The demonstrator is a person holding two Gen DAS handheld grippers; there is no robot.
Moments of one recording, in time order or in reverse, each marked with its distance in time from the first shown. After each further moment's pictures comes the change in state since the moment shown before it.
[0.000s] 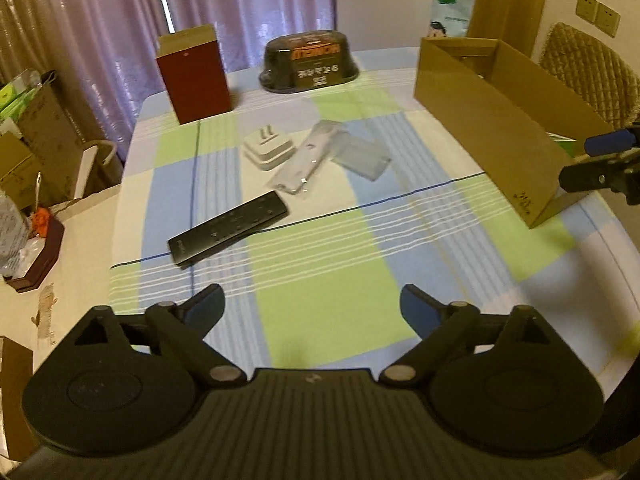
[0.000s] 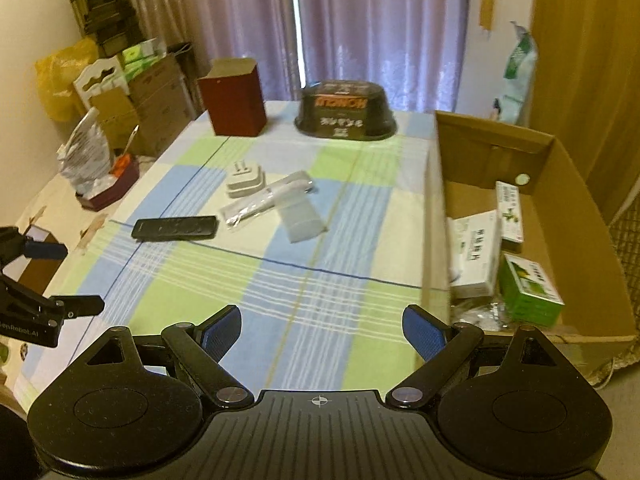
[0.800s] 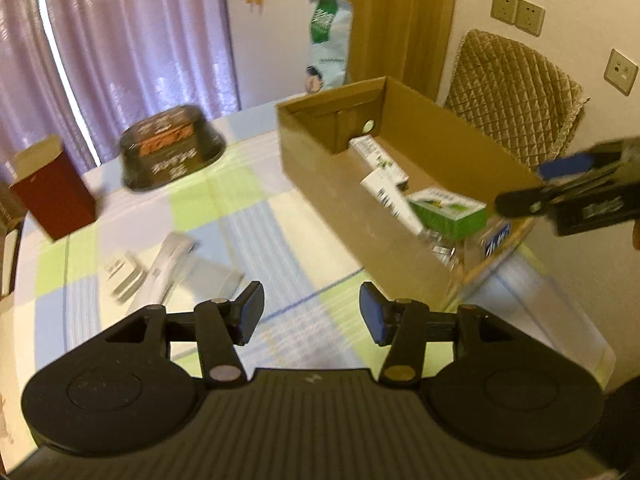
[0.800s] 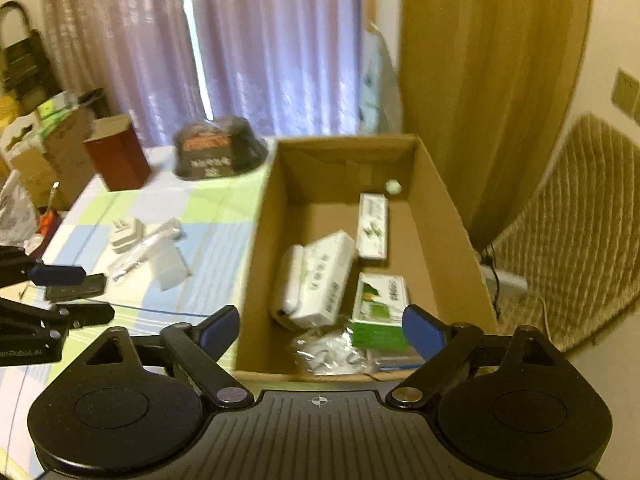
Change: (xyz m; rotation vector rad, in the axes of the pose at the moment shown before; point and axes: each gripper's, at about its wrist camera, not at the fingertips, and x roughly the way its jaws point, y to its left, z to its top) left arm 0.036 -0.136 0.110 0.154 -0.077 -0.180; right arm -0.042 -0.124 0.018 0.144 -0.075 -0.176
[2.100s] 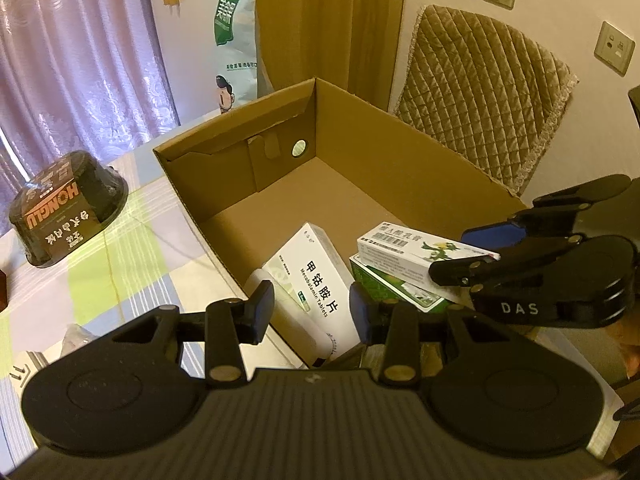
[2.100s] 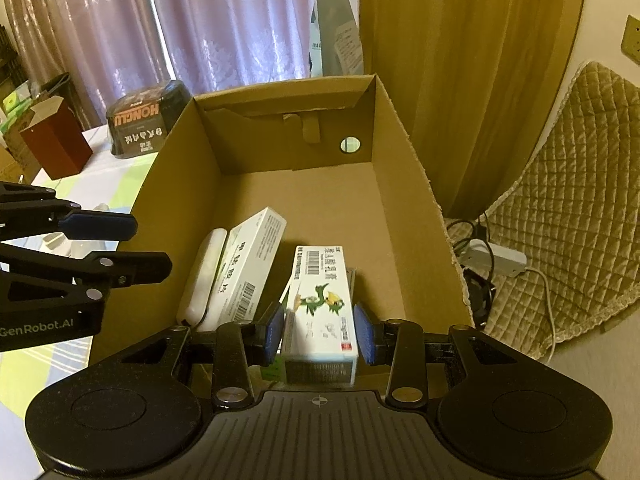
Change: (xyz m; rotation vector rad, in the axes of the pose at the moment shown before) left arm 0.128 -0.075 0.092 0.115 0.012 -0.111; right arm 0.104 -0.082 0.007 0.071 0.117 -0.029
